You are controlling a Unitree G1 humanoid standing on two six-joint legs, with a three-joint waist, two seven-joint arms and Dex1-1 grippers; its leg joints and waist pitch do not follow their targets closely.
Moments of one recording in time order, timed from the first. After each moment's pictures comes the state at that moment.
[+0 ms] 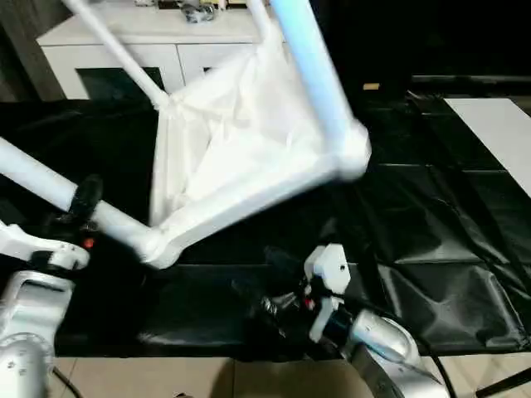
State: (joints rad) left arm -0.05 -0.01 0.35 -0.30 -0.80 0.37 -0.06; right arm 0.12 -0.28 0.16 -0.32 0.40 0.30 0.59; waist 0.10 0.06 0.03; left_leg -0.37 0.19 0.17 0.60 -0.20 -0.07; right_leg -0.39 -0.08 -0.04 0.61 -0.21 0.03
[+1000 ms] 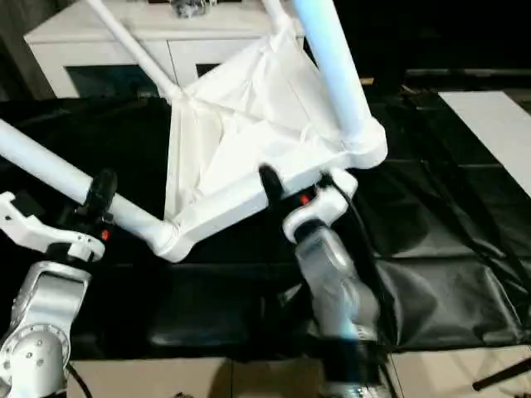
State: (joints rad) left arm -0.09 -0.04 0.31 -0.30 -0.75 0.37 -0.04; right arm -0.38 0.16 -0.14 0.13 0.59 0.35 0.10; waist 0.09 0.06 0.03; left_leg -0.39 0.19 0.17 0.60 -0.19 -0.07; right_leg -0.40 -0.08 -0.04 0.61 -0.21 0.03
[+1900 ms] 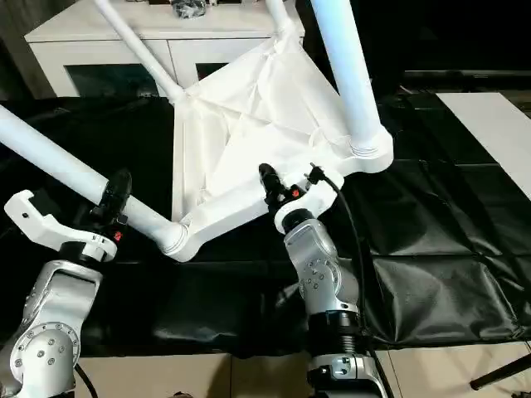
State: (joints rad) left arm -0.09 -0.05 0.27 -0.30 -0.75 0.35 -0.03; right arm -0.47 0.16 -0.18 0.34 0.63 0.30 0.06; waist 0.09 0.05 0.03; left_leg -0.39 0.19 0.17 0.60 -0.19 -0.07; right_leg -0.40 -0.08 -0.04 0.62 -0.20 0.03
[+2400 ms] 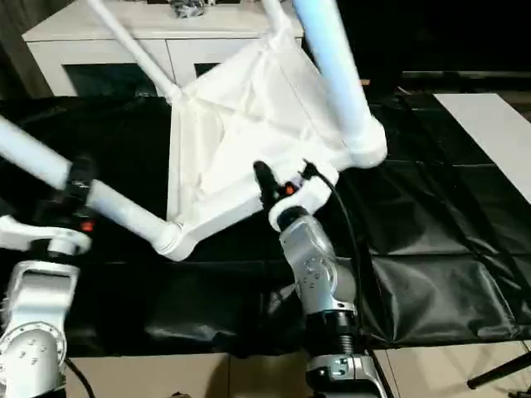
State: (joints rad) left arm -0.10 -0.03 0.39 -0.28 -0.77 0.24 -0.02; right arm -0.47 0.15 -0.11 0.25 0.59 0.30 0.05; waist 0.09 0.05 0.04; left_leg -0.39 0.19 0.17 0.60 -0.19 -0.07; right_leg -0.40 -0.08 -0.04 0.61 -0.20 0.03
